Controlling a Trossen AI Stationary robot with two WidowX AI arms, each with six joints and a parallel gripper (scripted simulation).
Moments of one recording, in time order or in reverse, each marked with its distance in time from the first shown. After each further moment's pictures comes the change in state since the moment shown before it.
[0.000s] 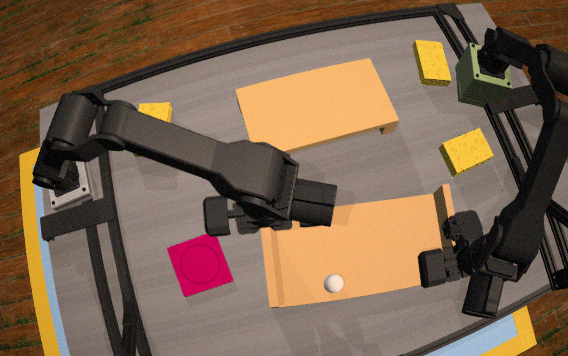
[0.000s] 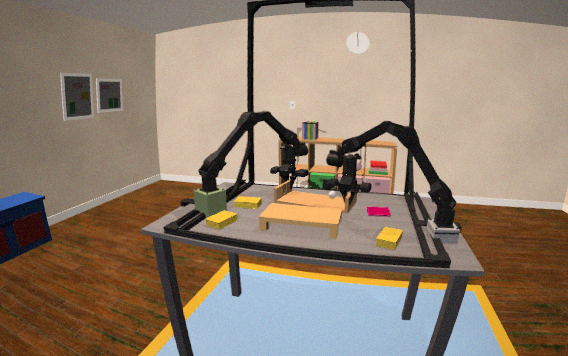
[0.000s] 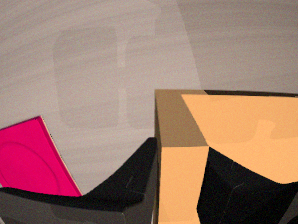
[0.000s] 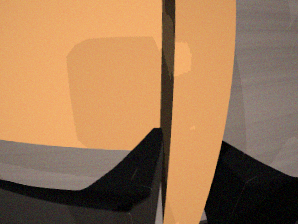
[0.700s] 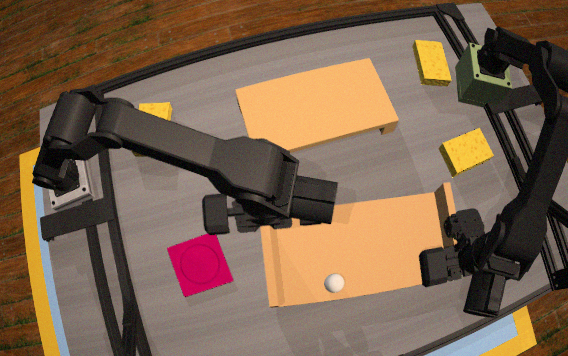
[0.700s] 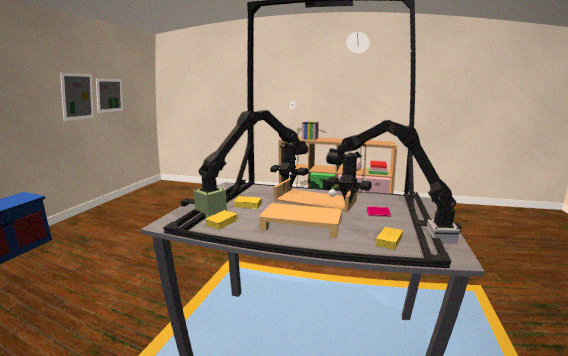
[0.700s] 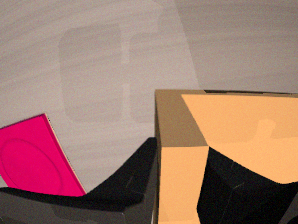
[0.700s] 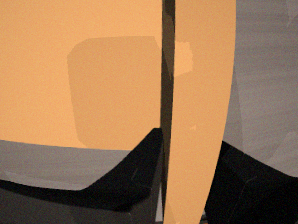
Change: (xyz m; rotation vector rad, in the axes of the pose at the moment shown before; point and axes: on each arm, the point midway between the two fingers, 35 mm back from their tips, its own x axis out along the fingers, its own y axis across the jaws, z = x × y) left arm -0.007 0.000 0.001 0.000 0.004 0.000; right arm -0.008 0.000 0.001 0.000 0.003 -0.001
